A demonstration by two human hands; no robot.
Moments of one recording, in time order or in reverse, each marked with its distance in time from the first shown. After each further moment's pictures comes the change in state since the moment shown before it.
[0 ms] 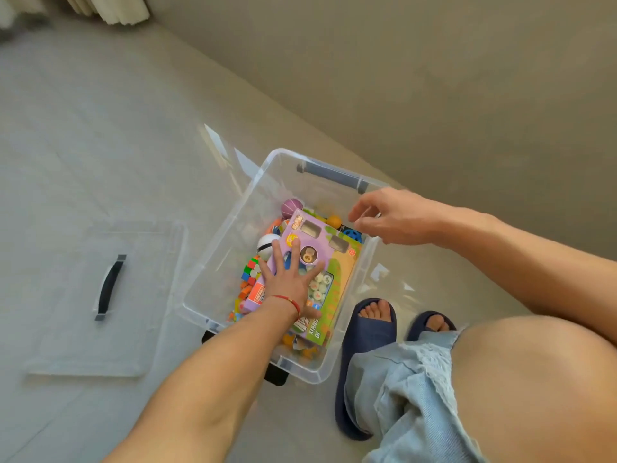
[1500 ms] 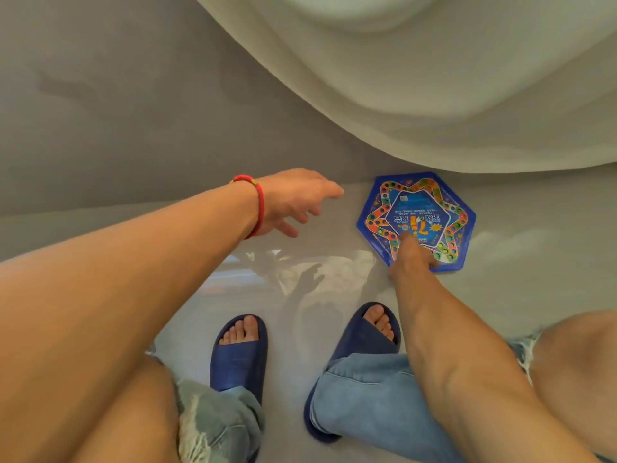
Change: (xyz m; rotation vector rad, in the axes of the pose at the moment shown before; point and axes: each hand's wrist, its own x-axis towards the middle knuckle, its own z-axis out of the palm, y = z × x) left_hand -0.053 0.443 -0.250 -0.536 -0.595 0.529; right_hand -0.250 0.442 0.238 1.799 1.315 1.472
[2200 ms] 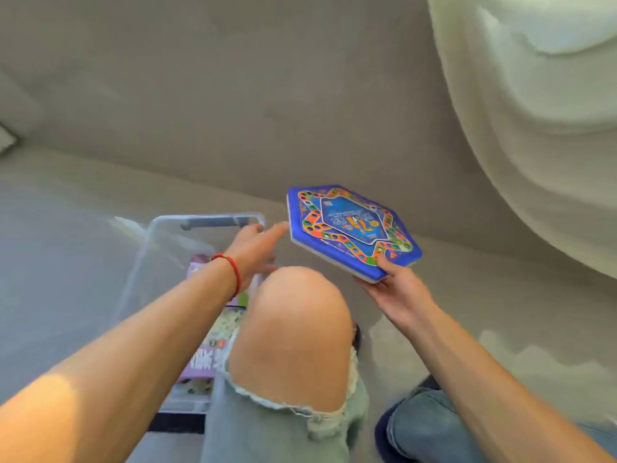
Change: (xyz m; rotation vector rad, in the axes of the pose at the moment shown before) left_hand -0.151 -0.254 -0.080 -0.775 0.667 -0.097; right_hand -0.296 0.049 0.067 0.130 -0.963 0.136
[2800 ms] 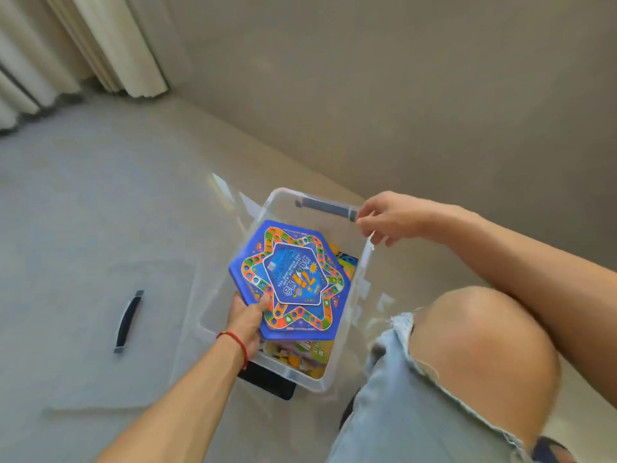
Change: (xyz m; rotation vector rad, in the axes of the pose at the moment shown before) left_hand -0.050 -0.213 -0.145 -0.814 0.420 -0.057; right_hand -0.012 0.054 0.249 -2.039 -0.683 -0.329
